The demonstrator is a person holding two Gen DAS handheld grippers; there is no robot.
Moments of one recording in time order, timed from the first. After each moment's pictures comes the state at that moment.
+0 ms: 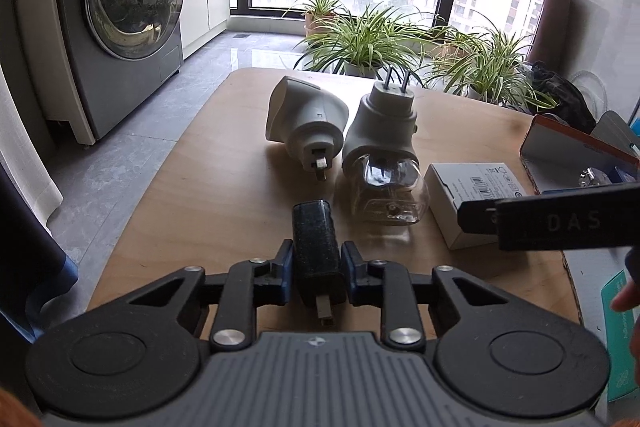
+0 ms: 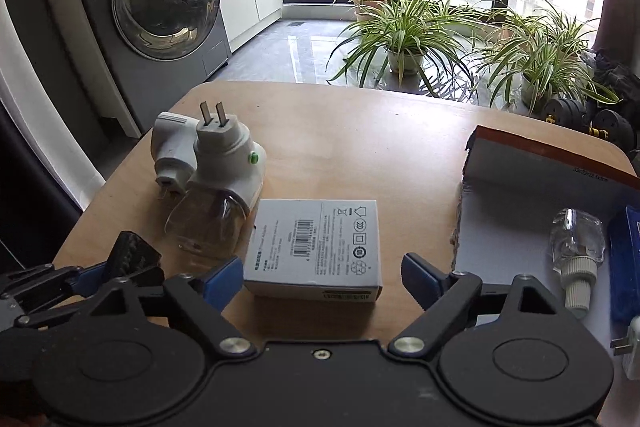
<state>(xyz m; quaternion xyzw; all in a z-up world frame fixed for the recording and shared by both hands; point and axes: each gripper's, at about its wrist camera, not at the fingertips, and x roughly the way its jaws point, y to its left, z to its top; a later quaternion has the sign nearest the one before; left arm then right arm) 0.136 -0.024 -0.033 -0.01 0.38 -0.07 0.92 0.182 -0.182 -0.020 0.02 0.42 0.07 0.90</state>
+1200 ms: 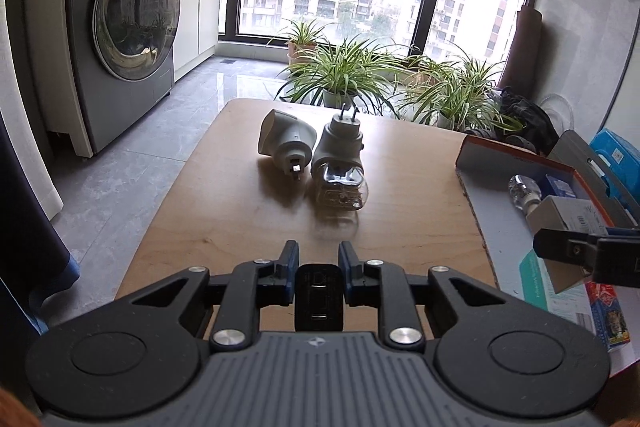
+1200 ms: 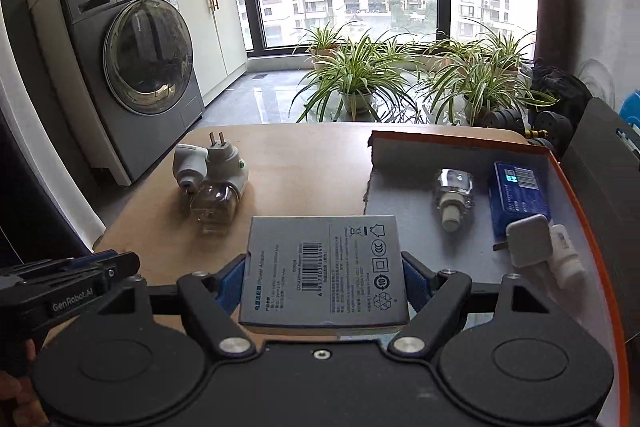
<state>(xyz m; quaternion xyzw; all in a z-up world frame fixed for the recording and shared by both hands) 0.073 -0.023 0.013 -0.04 0.34 -0.10 0.94 0.029 -0.224 0.044 0.06 0.35 0.01 0.94</state>
